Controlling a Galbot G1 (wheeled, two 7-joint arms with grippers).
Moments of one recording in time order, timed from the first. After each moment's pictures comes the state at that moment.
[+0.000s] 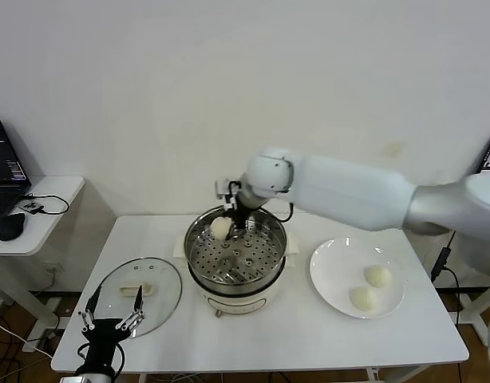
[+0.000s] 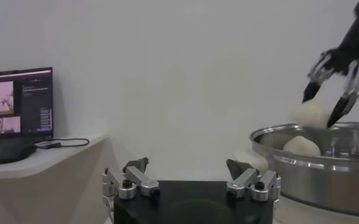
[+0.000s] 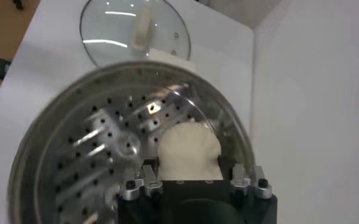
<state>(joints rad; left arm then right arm) 1.77 -1.25 -0.62 -2.13 -0.21 -0.13 -0.18 0.47 1.29 -1.21 1.28 0.51 -0.60 -0.76</state>
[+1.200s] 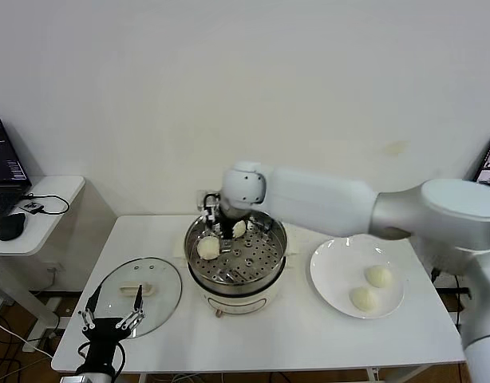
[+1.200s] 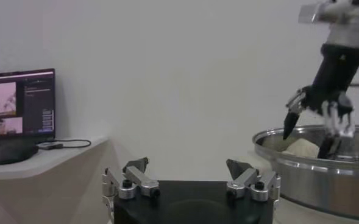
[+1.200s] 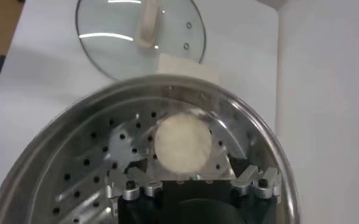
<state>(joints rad) 1.76 -1.25 -0.62 -2.13 -0.21 -0.13 -0.18 0.54 1.19 -1.20 1.37 0.45 -0.64 -0.86</state>
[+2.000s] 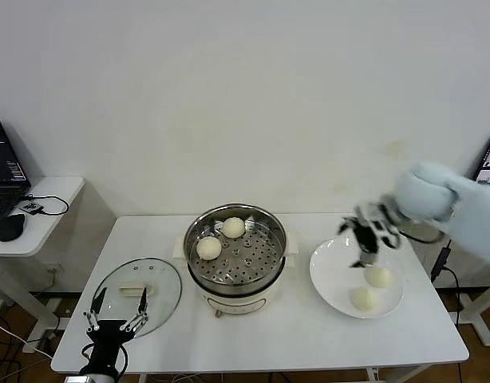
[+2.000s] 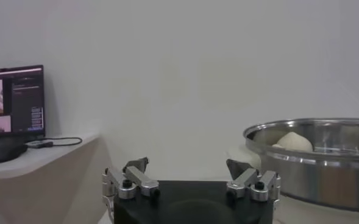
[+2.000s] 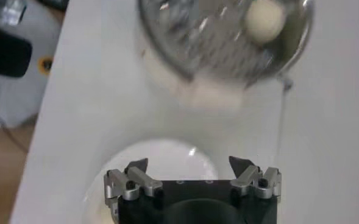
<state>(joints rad) 1.78 -1.24 -0.60 -2.12 -0.20 -0.12 -0.18 0.19 0.34 -0.90 1.74 0.03 -0.31 -1.11</state>
